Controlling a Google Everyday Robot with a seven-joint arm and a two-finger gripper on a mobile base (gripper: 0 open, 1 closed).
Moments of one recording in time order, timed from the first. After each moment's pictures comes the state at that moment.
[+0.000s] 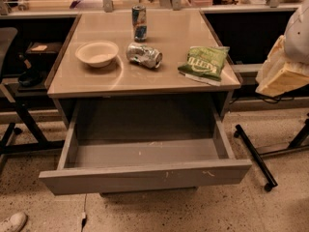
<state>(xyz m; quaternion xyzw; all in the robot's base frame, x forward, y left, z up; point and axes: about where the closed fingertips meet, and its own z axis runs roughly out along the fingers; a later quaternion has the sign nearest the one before) 0.438 -0.217 0.976 -0.60 0.78 -0.03 0.16</state>
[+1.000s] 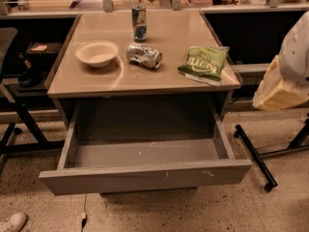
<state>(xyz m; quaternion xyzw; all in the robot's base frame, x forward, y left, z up) 0.413 -0.206 0.960 -0.60 0.79 -0.02 0.14</state>
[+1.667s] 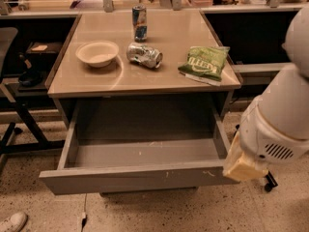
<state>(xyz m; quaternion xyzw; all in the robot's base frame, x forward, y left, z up) 0.333 -0.156 0.865 -0.58 0.81 0.07 0.07</state>
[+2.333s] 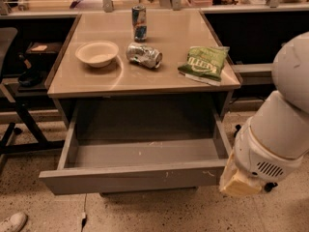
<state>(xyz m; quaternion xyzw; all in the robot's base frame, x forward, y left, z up) 0.317 -0.150 0.826 -0.58 0.81 0.10 0.04</state>
